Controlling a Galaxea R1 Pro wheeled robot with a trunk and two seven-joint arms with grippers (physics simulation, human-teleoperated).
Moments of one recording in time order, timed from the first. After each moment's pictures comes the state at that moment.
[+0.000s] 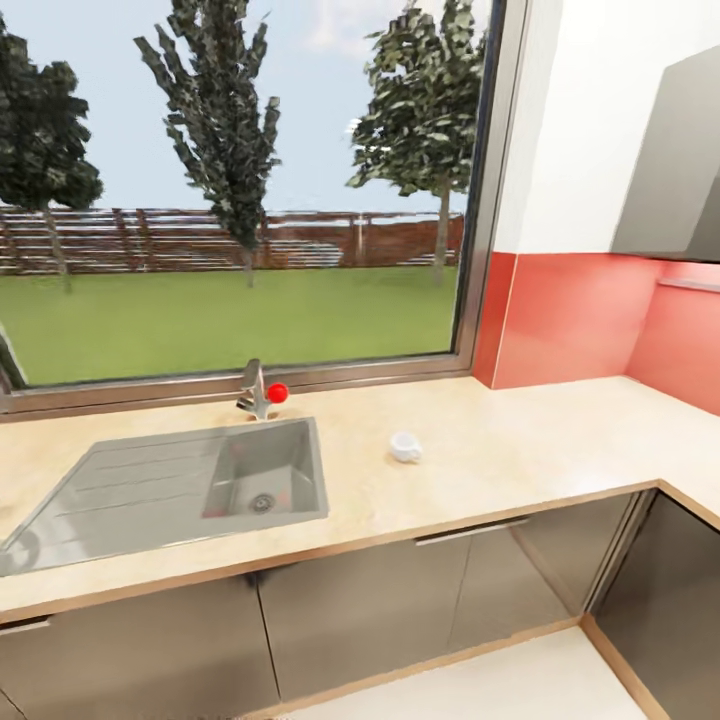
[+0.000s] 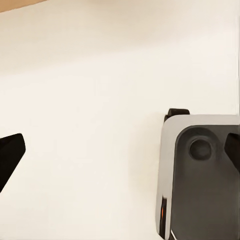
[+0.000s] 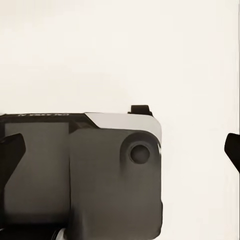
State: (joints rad) left arm -0.09 0.19 0.17 0.01 -0.11 -0.30 -0.05; right arm -0.23 0.04 0.04 -0.10 -0.06 0.07 -0.03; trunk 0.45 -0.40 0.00
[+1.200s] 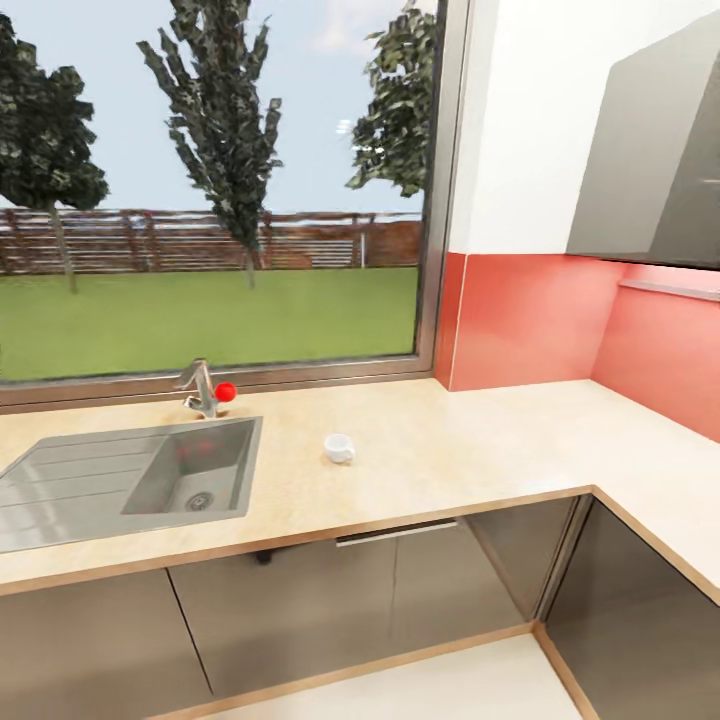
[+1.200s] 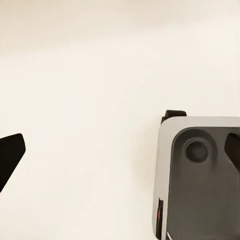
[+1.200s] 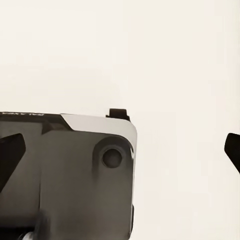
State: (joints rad) left arm -0.09 0.18 0.17 0.01 -0.11 -0.30 -0.05; right arm -0.23 0.00 0.07 -0.11 -0.01 0.07 -0.03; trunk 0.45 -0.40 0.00
